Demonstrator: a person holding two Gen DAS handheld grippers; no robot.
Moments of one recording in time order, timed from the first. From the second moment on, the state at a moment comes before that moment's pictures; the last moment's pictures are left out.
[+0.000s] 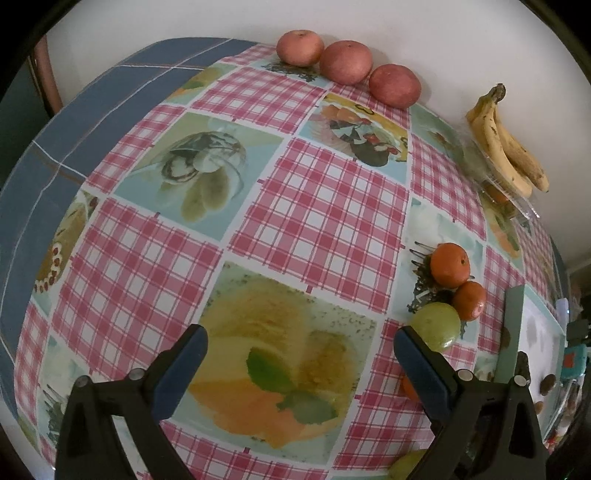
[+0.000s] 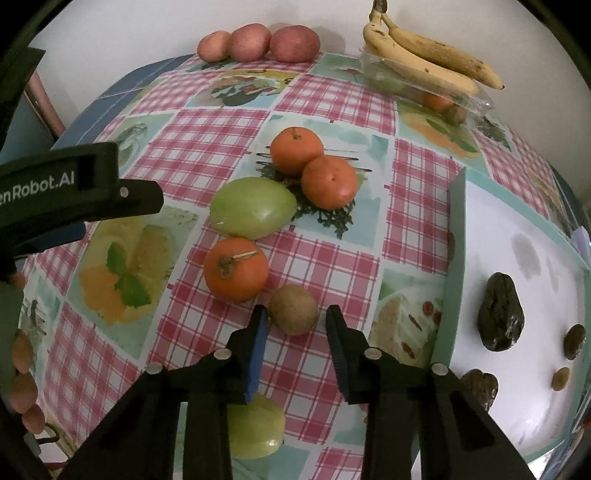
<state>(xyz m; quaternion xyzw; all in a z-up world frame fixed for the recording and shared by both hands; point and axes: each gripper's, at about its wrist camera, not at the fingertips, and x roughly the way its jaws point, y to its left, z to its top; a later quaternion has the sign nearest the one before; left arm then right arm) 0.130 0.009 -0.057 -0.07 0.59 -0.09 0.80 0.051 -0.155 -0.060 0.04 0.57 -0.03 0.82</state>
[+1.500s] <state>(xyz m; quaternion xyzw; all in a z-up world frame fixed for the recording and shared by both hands) 0.127 -0.109 -0.080 0.07 0.55 -0.19 0.81 0.037 -0.206 -0.058 0.11 0.55 -0.07 0.82</state>
